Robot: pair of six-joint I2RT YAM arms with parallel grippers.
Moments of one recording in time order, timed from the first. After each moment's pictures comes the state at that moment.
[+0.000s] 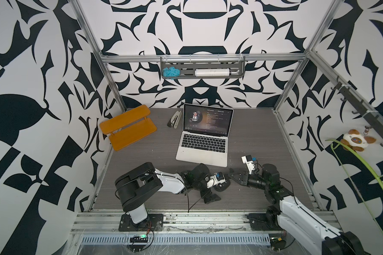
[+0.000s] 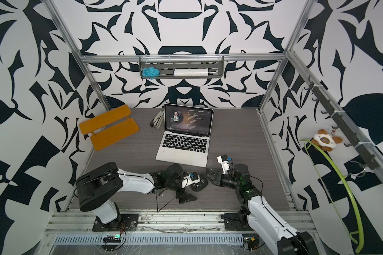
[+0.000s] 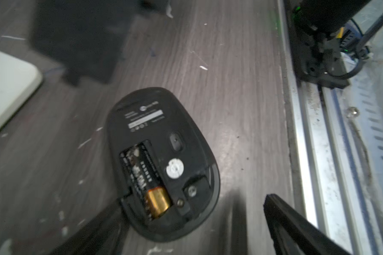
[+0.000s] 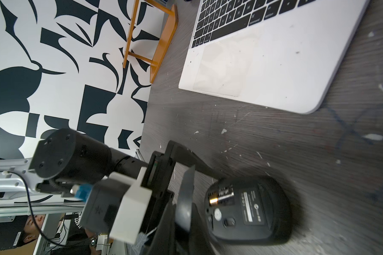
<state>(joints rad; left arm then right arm) -1.09 1.70 0.64 0.28 0.43 0.14 0.28 0.77 0.11 0.20 -0.83 0.79</state>
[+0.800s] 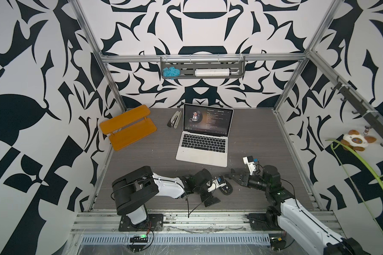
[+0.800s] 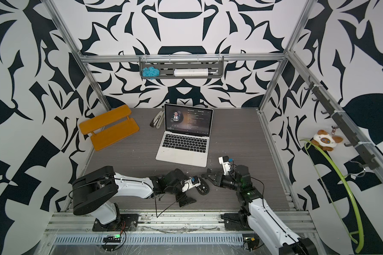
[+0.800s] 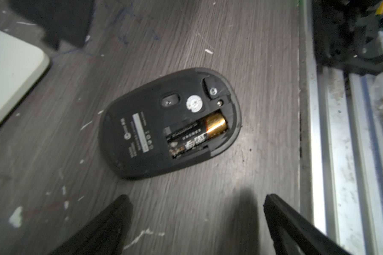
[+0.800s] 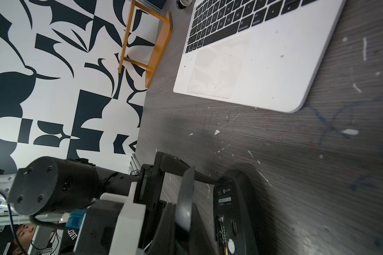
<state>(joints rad) -1.15 1.64 0.62 0.21 0.22 0.12 0.28 0.70 0.10 0.15 -0.79 0.79</state>
